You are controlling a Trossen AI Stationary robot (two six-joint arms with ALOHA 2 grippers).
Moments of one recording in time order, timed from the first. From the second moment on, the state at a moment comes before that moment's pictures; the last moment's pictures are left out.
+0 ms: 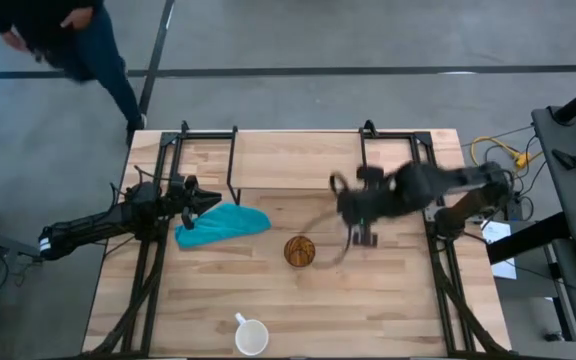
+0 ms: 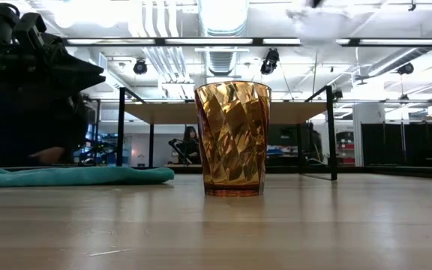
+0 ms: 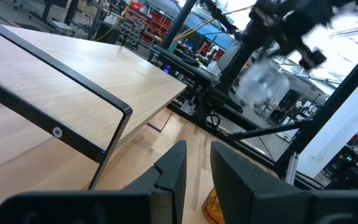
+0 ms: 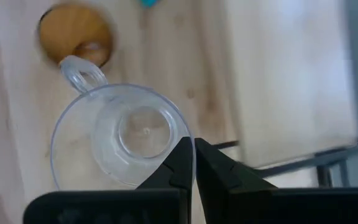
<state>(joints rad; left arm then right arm) 0.29 0.07 0.00 0.04 0.12 -0.52 0.22 1.63 1.90 -1.55 0.32 0.28</state>
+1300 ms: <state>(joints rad) 0.29 0.07 0.00 0.04 0.12 -0.52 -0.47 1.86 2.04 -1.55 0.05 -0.22</state>
